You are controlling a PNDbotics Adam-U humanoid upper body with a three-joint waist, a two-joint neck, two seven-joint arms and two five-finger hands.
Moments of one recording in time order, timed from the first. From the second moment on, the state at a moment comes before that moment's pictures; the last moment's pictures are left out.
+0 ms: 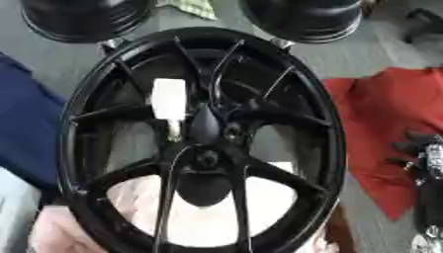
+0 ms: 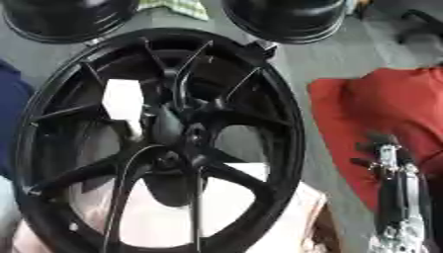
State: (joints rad) left arm -0.20 0.31 0.07 -1.98 0.19 0.07 0.36; right arm 0.06 0.06 -0.29 -1.98 0.09 -0.10 -0.11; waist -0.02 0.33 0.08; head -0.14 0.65
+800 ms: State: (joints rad) left arm -0.31 0.97 0.00 -1.98 0.06 0.05 0.03; right arm 0.09 0.07 -0.29 -1.98 0.17 -0.11 -0.12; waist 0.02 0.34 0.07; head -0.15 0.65
